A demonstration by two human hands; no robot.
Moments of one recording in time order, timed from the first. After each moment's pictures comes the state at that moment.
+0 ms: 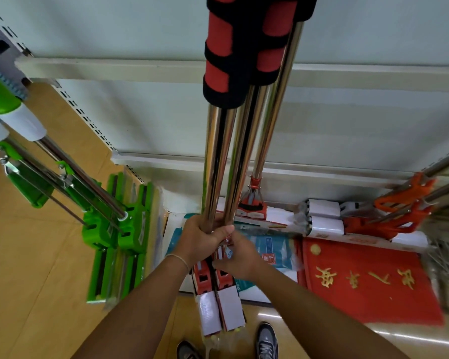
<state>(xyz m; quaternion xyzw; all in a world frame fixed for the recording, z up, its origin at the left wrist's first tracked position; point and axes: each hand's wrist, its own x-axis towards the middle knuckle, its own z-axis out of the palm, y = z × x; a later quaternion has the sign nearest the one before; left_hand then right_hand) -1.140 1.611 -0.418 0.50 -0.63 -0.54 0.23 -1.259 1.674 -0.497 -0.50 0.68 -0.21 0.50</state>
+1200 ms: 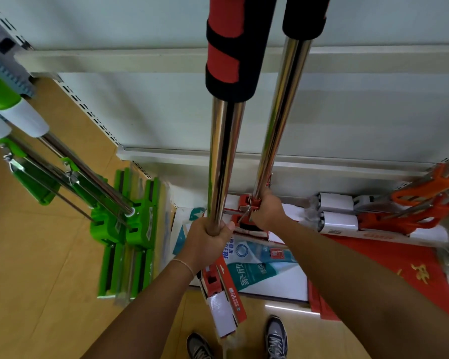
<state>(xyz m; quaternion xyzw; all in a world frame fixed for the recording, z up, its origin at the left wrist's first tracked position) -1.129 1.617 -0.426 0.52 -0.65 -0.52 0.19 -1.320 1.599 -0.499 -0.41 0.79 -0.21 0.41</state>
